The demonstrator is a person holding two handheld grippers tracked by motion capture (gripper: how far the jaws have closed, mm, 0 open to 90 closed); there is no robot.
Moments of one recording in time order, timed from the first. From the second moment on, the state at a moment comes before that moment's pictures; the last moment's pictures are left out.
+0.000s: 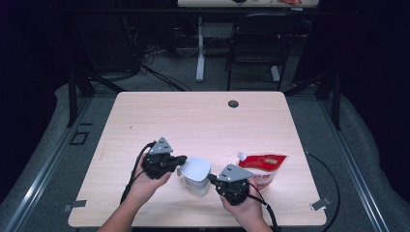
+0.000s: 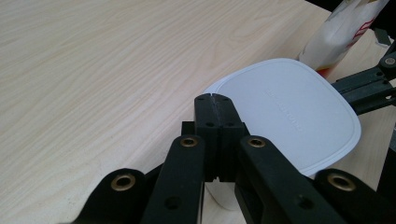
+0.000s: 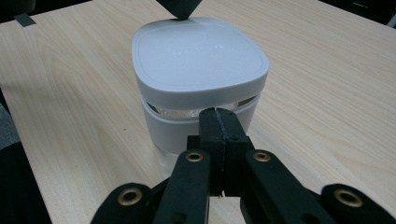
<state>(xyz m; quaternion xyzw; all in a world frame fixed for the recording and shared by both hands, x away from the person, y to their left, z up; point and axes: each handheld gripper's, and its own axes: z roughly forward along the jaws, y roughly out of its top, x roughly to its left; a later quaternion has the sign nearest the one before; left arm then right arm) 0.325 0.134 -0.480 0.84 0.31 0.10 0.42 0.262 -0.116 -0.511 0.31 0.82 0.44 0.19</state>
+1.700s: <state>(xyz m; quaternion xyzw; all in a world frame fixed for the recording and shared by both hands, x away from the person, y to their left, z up) 0.325 0.162 -0.479 0.82 0.35 0.12 0.44 0.268 -0.096 -0.483 0.30 0.82 0.45 0.20</state>
